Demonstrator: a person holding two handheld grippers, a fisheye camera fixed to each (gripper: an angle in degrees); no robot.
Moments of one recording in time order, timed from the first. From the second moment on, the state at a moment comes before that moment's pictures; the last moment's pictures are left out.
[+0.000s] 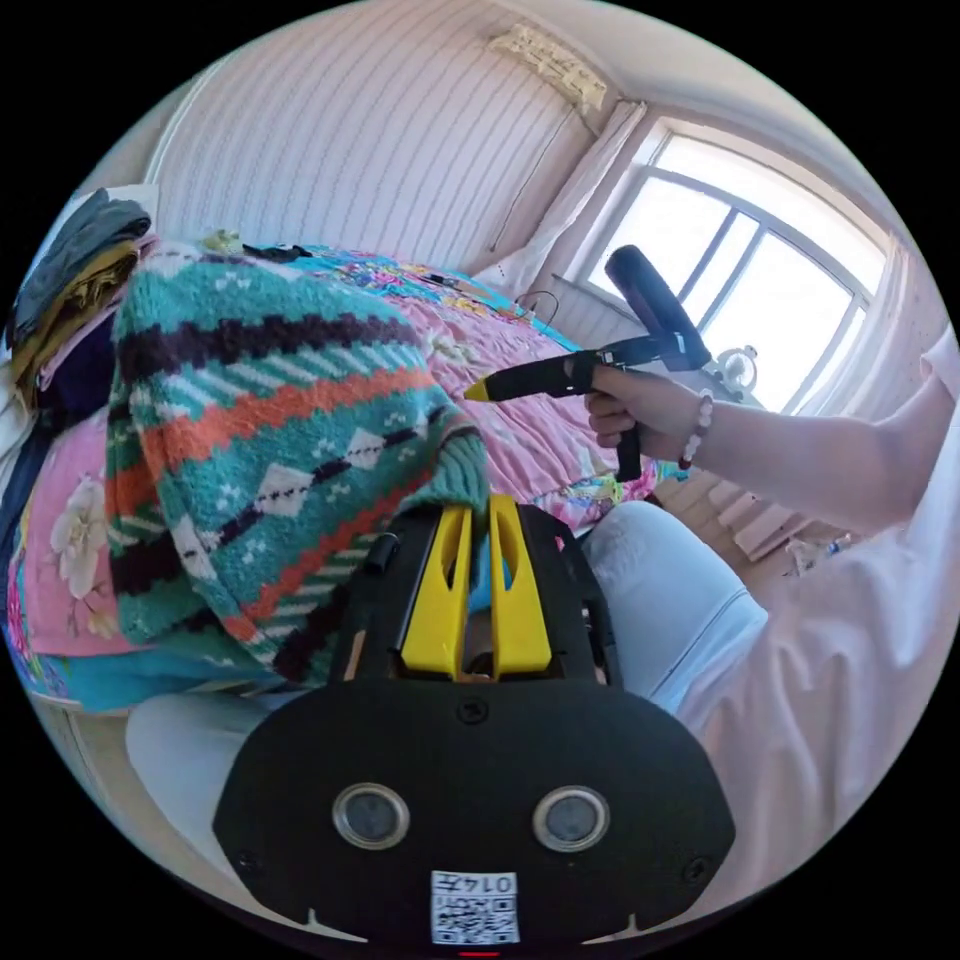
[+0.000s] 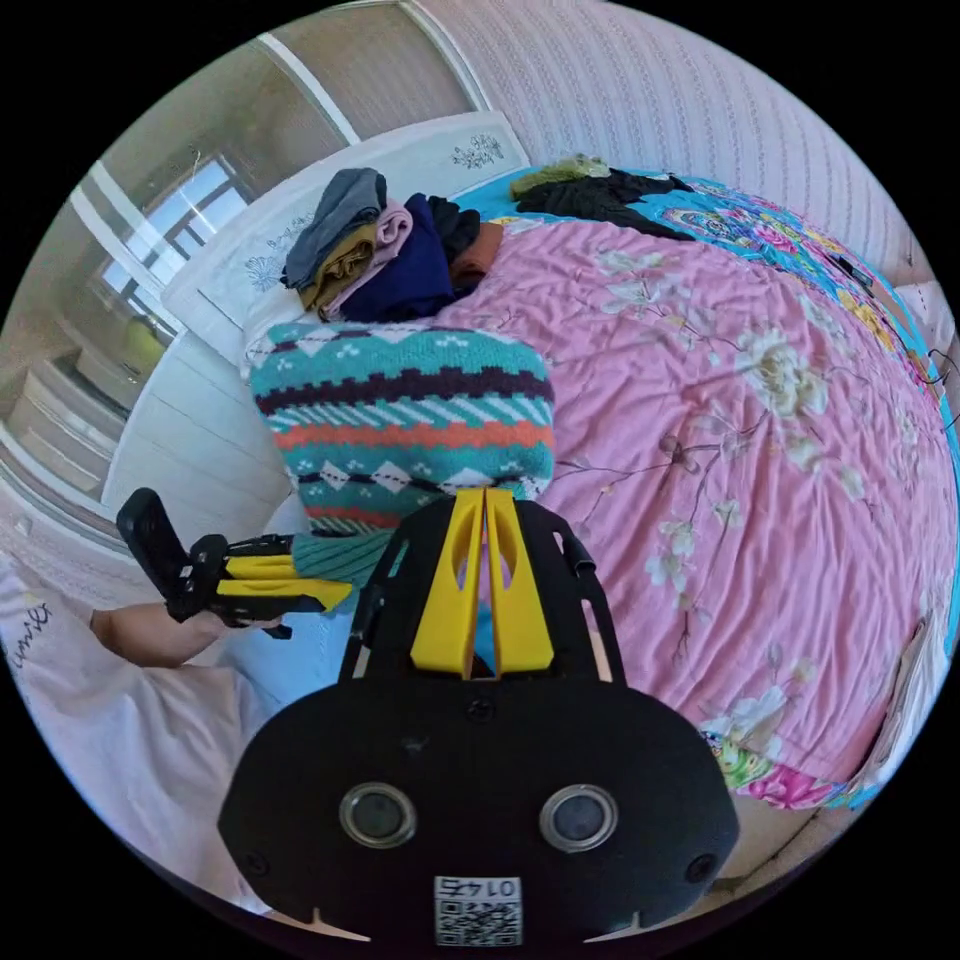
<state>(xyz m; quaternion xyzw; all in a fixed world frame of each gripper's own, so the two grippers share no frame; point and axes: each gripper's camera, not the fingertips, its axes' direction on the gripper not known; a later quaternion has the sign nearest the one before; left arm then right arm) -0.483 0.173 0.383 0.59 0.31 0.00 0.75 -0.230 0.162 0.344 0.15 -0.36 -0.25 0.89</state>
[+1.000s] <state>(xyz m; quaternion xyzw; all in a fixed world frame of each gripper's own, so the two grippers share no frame) -0.577 0.049 0.430 0.43 0.30 -0.24 0.81 -0.279 0.282 0.286 0.25 -0.23 -0.40 0.85</state>
